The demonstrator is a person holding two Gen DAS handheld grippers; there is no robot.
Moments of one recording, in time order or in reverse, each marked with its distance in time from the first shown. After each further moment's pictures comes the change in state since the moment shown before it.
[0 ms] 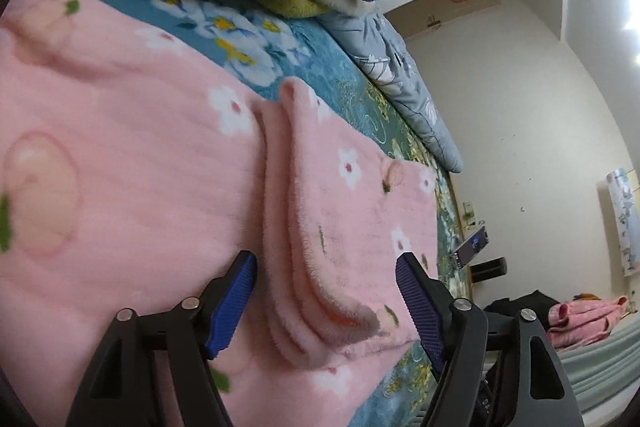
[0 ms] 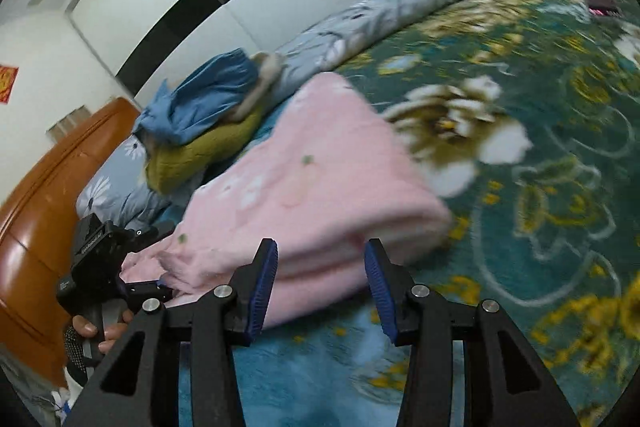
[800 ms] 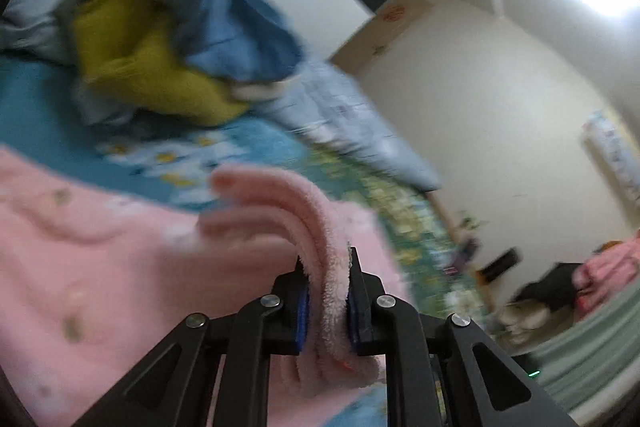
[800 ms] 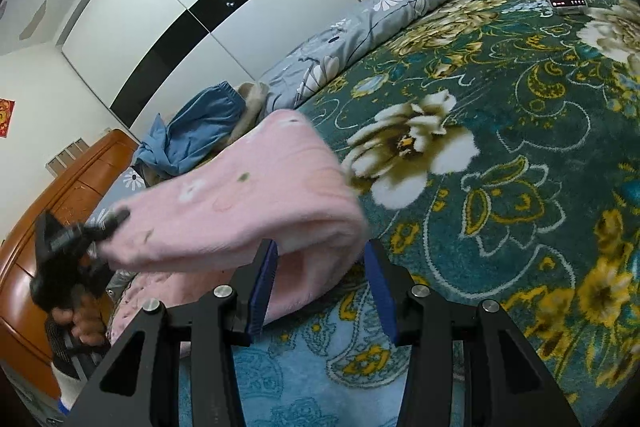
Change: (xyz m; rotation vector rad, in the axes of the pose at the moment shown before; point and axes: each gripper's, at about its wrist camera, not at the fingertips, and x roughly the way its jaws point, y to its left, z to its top) left arm -0.061 -0.038 0.012 0.216 -0.183 0.076; right arm -0.026 -0.018 0.004 0.083 -0.068 0.002
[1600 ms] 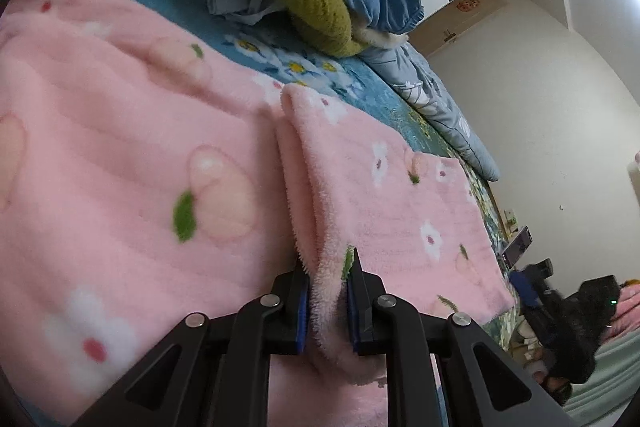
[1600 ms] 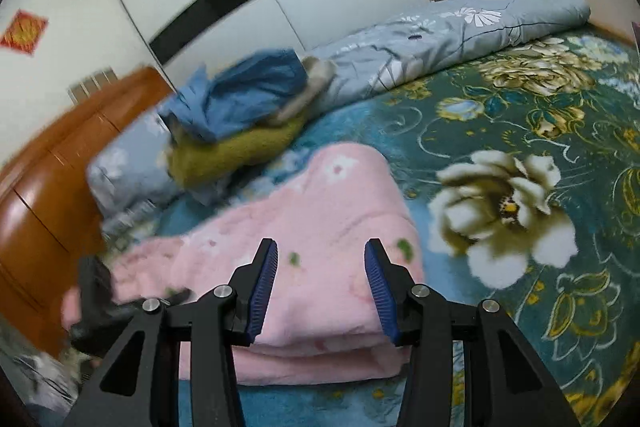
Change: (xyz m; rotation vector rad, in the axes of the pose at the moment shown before) left arm -0.003 0.073 -0.049 -0.124 0.070 0.078; right arm 0.058 0.074 0.032 -0.289 0.111 0.015
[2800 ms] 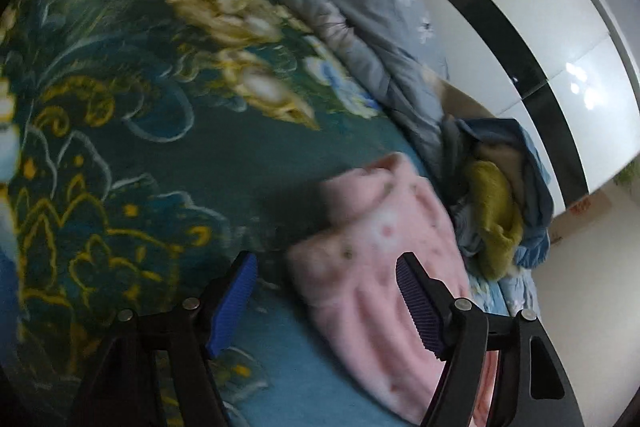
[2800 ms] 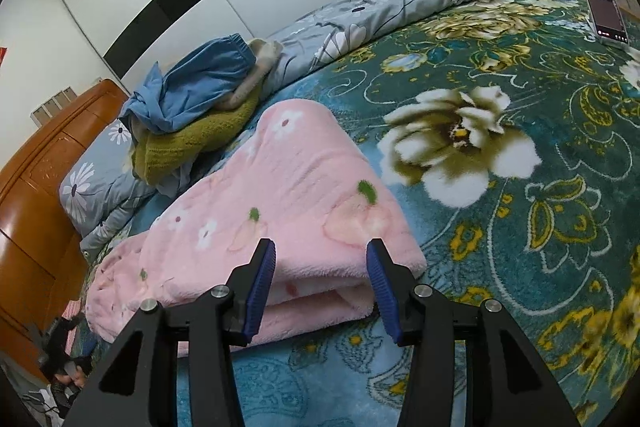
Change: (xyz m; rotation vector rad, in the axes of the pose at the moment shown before) left arm -0.200 0.175 -0.041 -0.499 -0.560 0.315; right arm -0.009 -0.014 -0.037 0.156 0.015 -0.078
